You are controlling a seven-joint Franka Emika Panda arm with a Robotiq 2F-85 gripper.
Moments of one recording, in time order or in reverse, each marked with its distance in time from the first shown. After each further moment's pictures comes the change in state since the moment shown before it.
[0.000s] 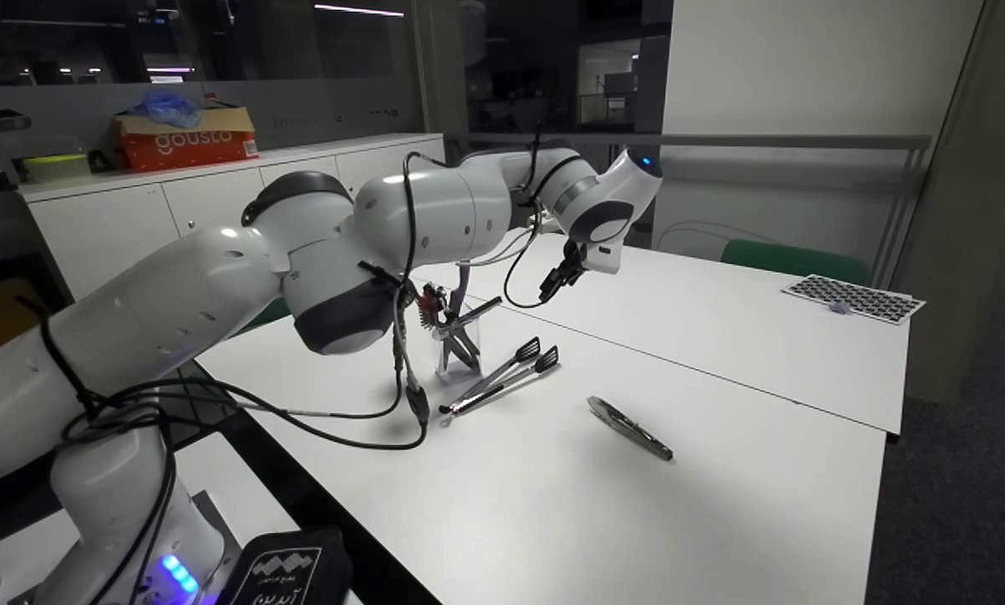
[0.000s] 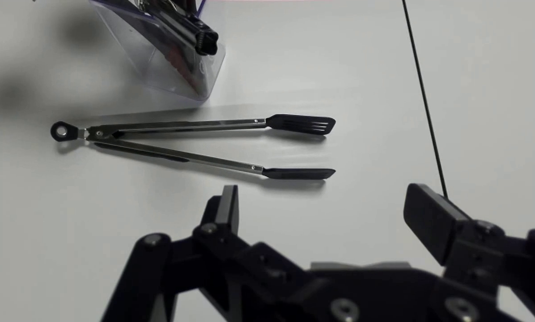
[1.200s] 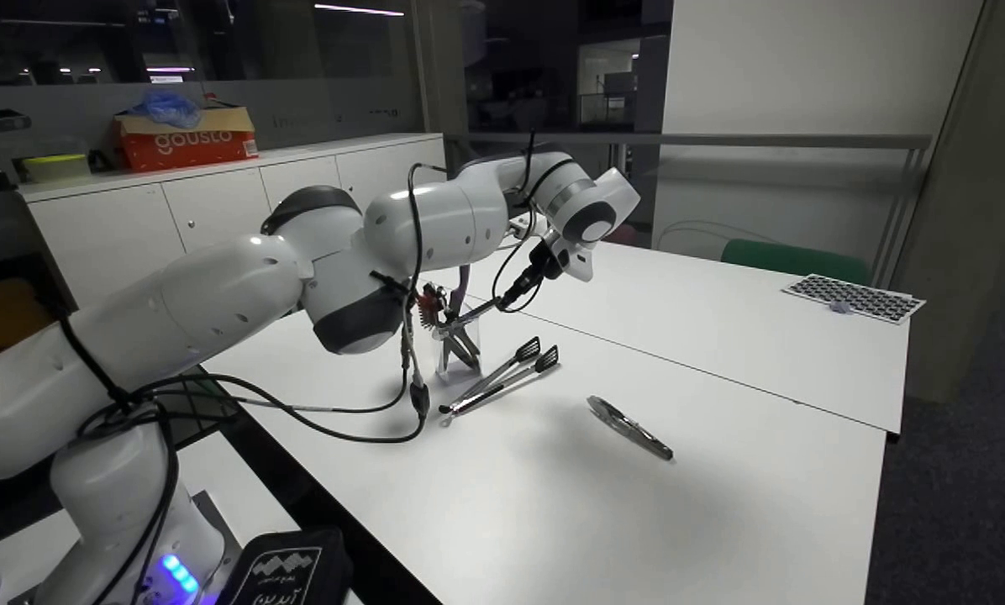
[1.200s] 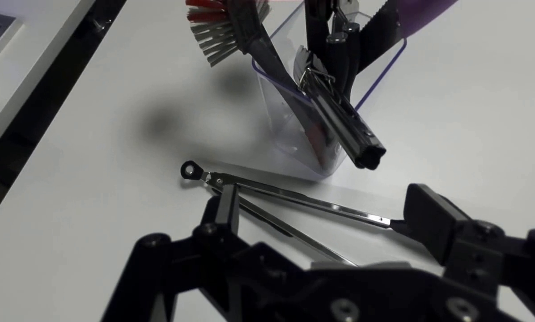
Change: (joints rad) arm 0.132 -0.079 -0.002 0.159 0.003 -0.430 -0.145
